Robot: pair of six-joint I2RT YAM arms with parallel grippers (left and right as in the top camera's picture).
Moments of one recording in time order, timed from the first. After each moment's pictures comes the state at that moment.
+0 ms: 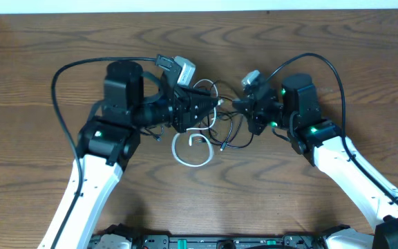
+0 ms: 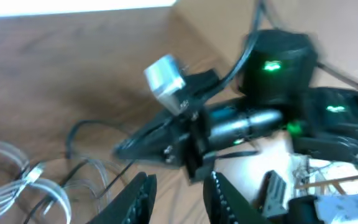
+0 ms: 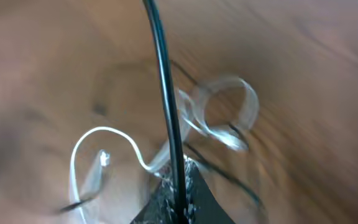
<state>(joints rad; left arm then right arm) -0.28 1.23 1.09 -0.43 0.81 -0.17 0.37 1.43 0.85 -0.09 -0.45 -0.09</state>
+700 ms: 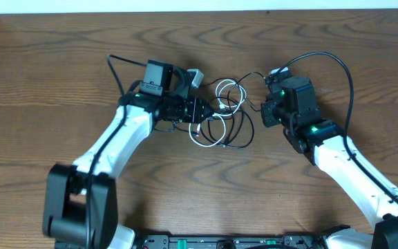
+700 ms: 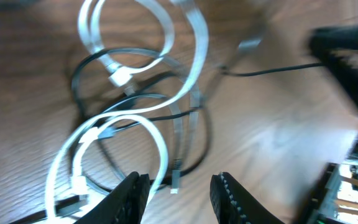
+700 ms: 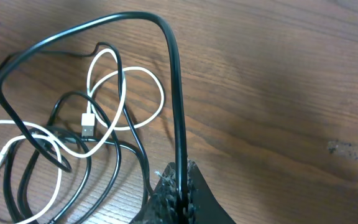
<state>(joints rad) -0.28 1.69 1.09 -0.47 0.65 -0.17 0.36 1.44 0.85 -0.16 0.02 0.07</state>
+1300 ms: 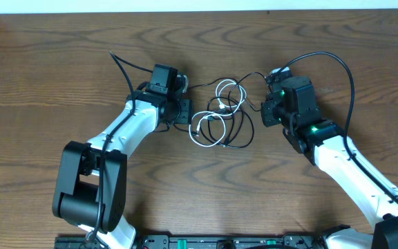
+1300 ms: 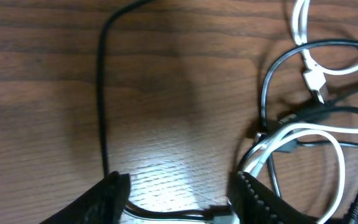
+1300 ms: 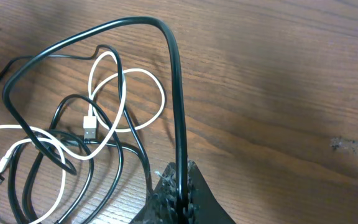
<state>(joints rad) -0.28 1.79 1.09 -0.48 0.19 -0.17 0.36 1.44 0.85 -0.15 0.02 0.10</state>
